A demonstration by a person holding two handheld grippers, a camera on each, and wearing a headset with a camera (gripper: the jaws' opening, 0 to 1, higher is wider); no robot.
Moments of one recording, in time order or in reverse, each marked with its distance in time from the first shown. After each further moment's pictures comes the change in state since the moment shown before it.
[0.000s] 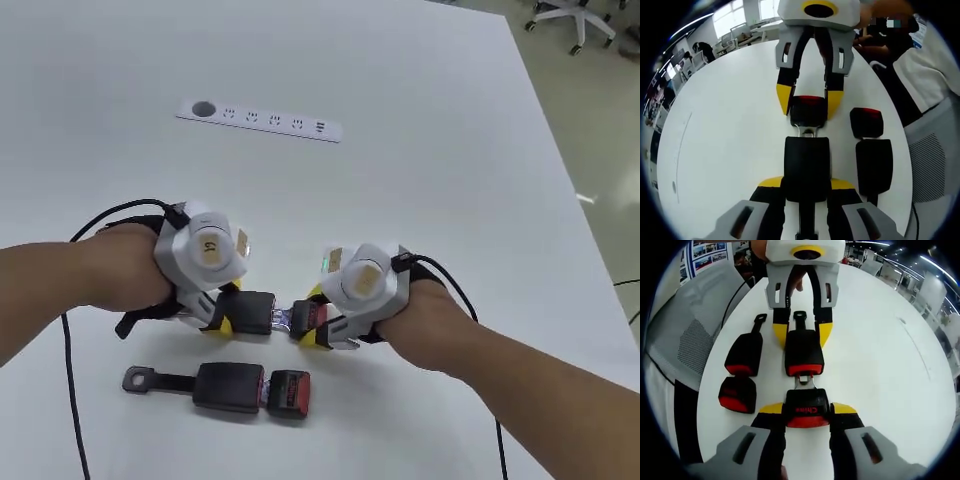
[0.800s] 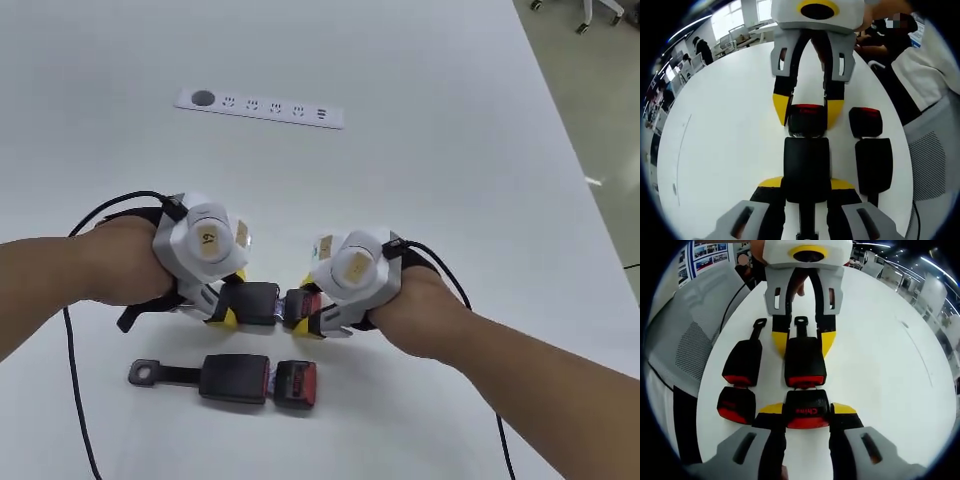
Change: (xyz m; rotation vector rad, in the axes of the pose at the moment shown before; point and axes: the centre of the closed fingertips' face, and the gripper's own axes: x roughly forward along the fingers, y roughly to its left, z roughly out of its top) left arm -0.004 -0.007 0.008 0.017 -0.004 -0.002; right arm 0.010 0.001 0.013 -0.008 -0.010 0.005
